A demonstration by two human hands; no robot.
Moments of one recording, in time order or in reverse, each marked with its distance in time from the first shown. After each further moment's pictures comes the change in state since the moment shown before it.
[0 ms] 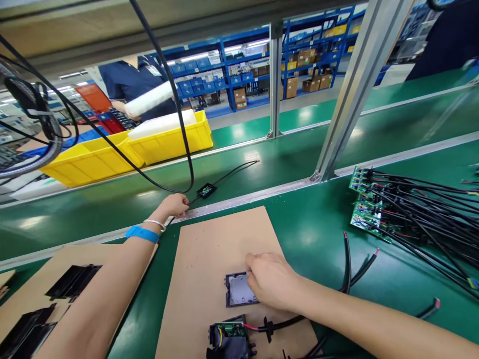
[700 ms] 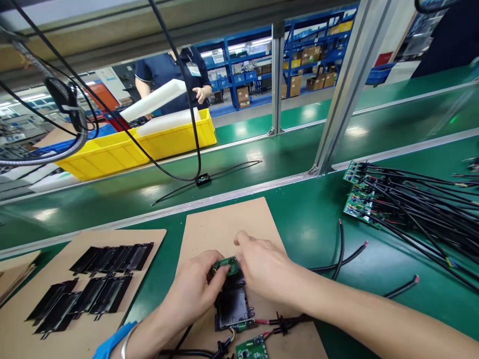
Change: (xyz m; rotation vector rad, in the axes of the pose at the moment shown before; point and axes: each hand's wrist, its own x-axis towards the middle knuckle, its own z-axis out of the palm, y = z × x) left_hand -0.258 0.080 0.070 -0.434 0.014 0.472; right_hand -0.024 -0.051 -0.020 0.040 0.118 -0.007
